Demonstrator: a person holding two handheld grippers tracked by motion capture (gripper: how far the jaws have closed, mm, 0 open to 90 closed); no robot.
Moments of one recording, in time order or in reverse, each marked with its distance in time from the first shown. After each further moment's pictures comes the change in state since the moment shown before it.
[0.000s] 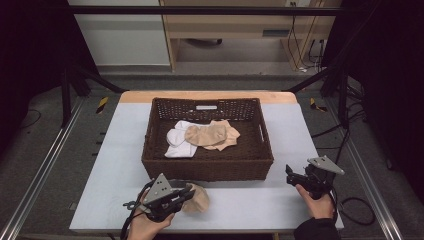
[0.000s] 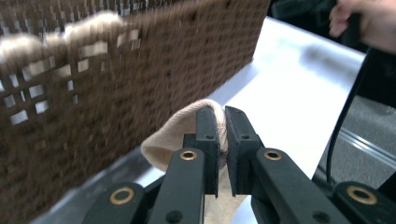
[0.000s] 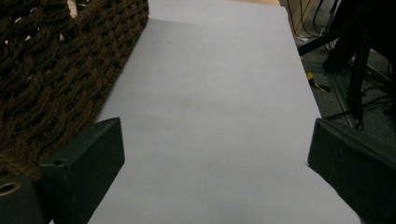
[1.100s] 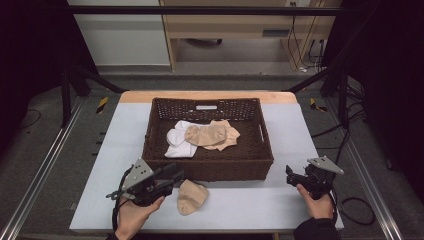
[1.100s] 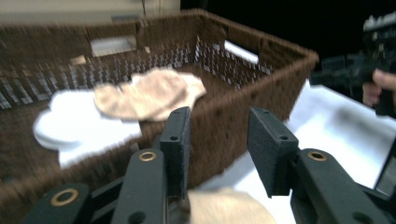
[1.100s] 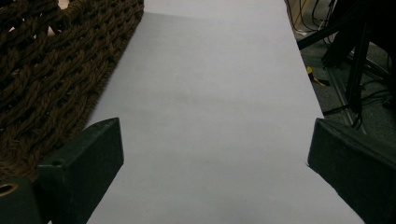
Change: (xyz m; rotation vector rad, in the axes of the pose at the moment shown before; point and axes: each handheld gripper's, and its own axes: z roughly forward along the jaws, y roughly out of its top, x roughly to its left) left arm 0.025 0.036 -0.032 -0.198 0.128 -0.064; right arm -0.001 -0.002 0.002 0.020 -0.008 0.018
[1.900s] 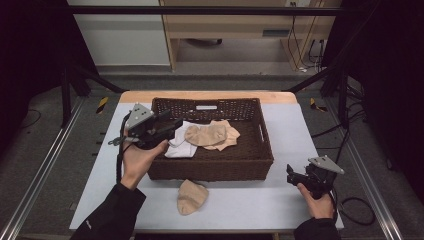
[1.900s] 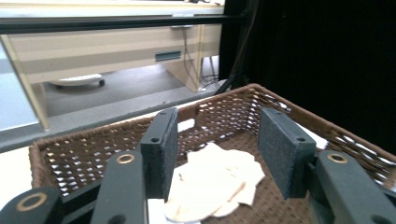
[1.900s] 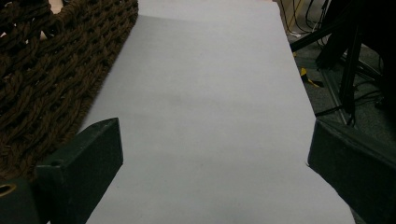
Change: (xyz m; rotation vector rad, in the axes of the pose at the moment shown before) left arm 0.051 0.105 0.050 -0.073 0.167 0.012; right arm -0.001 0.002 0.000 -0.008 -0.020 -0.002
